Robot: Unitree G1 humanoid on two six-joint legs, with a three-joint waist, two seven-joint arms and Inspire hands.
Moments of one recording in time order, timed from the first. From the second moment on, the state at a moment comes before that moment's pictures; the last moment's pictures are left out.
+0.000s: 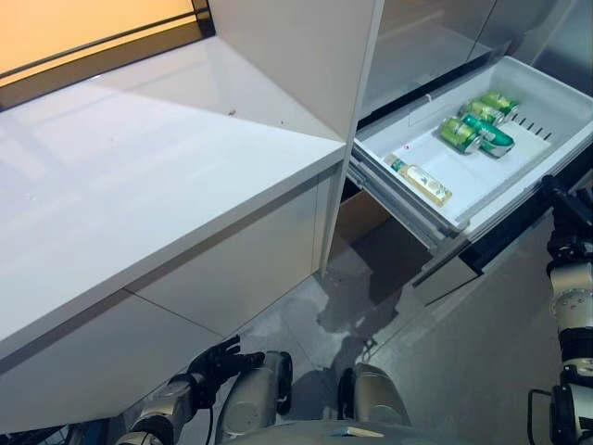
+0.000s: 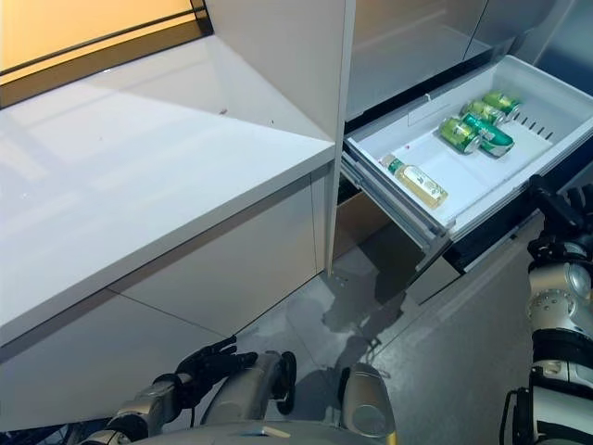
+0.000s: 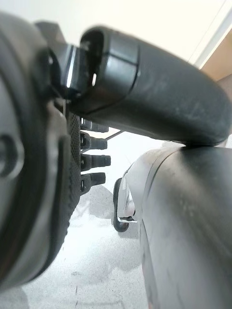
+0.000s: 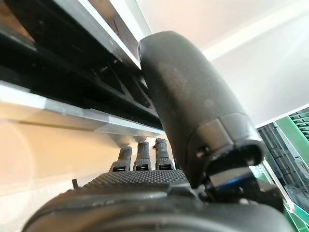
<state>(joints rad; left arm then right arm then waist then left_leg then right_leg) -0.06 0.29 -0.16 1.01 -0.43 0.08 -0.21 -0.41 -0.73 -0.30 0.67 1.06 -0.04 -0.21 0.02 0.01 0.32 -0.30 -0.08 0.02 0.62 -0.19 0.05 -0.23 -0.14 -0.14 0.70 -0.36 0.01</state>
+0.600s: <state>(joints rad) -0.06 0.24 -0.16 0.99 -0.46 0.04 -0.21 -0.61 -0.76 -0.16 0.78 1.02 0.01 -0.15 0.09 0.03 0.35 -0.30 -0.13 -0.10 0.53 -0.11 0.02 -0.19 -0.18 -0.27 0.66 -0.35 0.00</state>
